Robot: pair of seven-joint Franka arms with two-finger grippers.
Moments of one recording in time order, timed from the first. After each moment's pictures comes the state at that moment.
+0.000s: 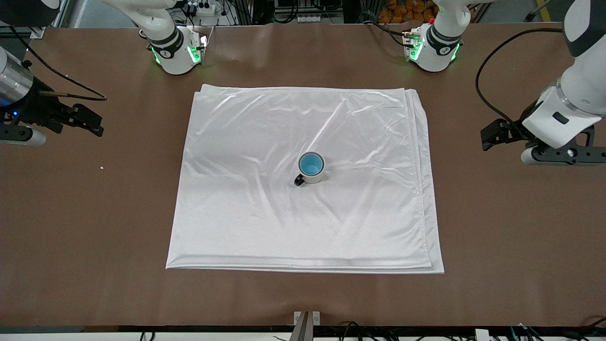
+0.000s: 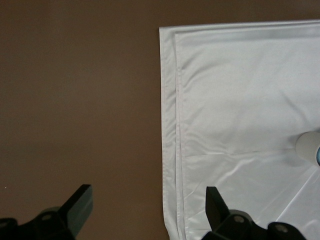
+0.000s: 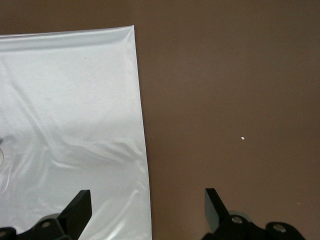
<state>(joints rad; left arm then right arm) 0.09 0.14 -0.28 -1.46 0.06 1.61 -0.13 -0.09 0.00 0.17 -1.60 -0.02 1.59 0.17</state>
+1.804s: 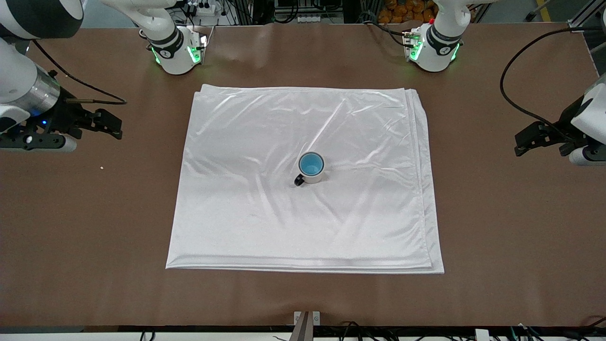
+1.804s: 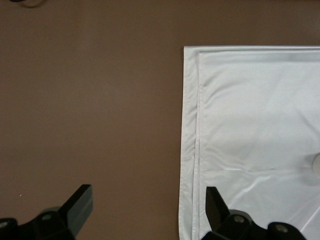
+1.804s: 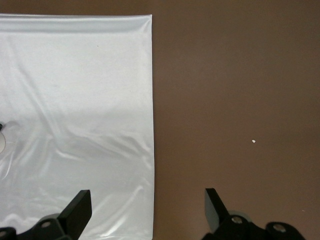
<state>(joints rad) 0.04 0.11 -0.12 -1.49 0.05 1.67 -0.06 -0.04 0.04 0.17 -1.60 -0.02 1.59 0.15</state>
